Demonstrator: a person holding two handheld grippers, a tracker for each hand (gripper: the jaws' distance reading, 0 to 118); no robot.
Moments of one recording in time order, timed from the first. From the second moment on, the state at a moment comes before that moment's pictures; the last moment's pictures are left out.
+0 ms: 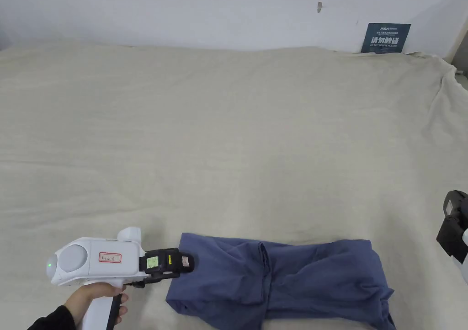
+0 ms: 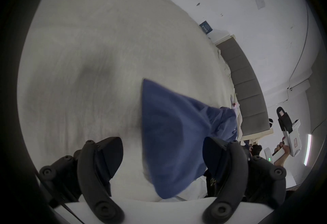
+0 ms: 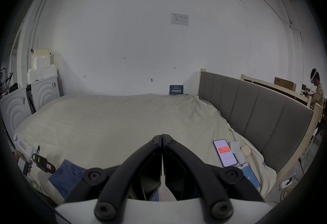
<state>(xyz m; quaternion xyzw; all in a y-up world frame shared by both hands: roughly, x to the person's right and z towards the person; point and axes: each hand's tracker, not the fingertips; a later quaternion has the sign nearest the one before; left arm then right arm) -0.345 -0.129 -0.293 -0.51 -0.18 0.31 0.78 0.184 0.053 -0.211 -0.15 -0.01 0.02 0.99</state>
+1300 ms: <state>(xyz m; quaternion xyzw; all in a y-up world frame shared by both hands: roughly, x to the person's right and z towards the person) -0.399 -0.050 -0.231 -0.49 -0.06 0.26 0.83 0.172 0.049 -0.221 -0.14 0.02 0.00 0.99</state>
